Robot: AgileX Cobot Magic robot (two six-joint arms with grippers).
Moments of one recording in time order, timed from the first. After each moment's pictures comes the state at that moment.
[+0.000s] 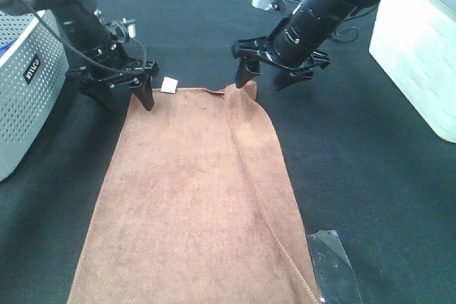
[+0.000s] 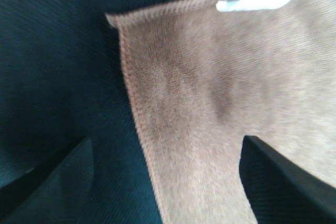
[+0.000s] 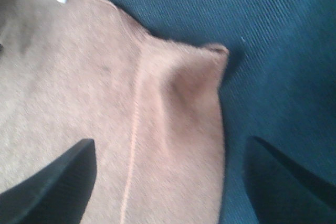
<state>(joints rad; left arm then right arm) -0.18 2.54 -2.15 -0.26 1.15 0.09 0.34 2.20 -1.65 0.38 0.66 -0.19</state>
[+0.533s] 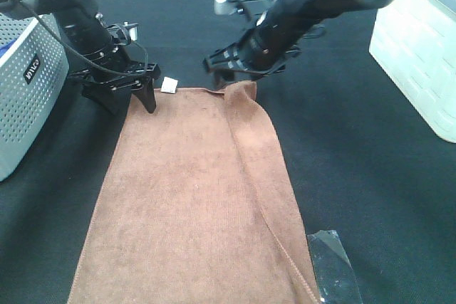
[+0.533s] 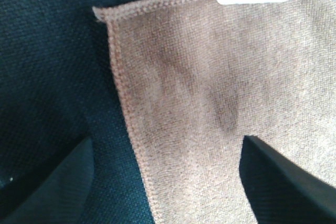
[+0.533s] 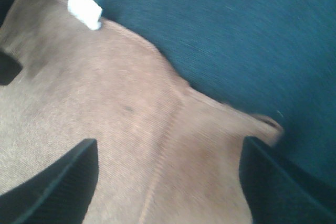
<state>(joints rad) -0.18 2.54 -2.15 -0.28 1.15 0.10 0.47 2.23 -1.65 0.19 0.46 -0.20</state>
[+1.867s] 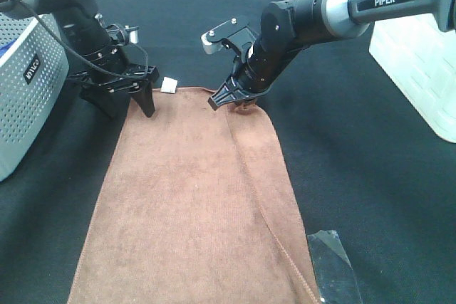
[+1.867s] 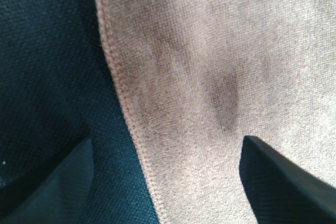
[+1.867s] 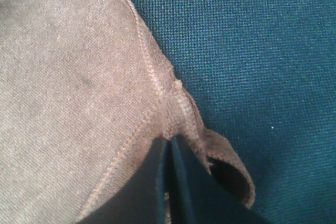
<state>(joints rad) -0.18 2.54 -2.15 -0.28 1.20 0.12 0.49 2.32 -1.65 -0.03 0.39 -0.25</state>
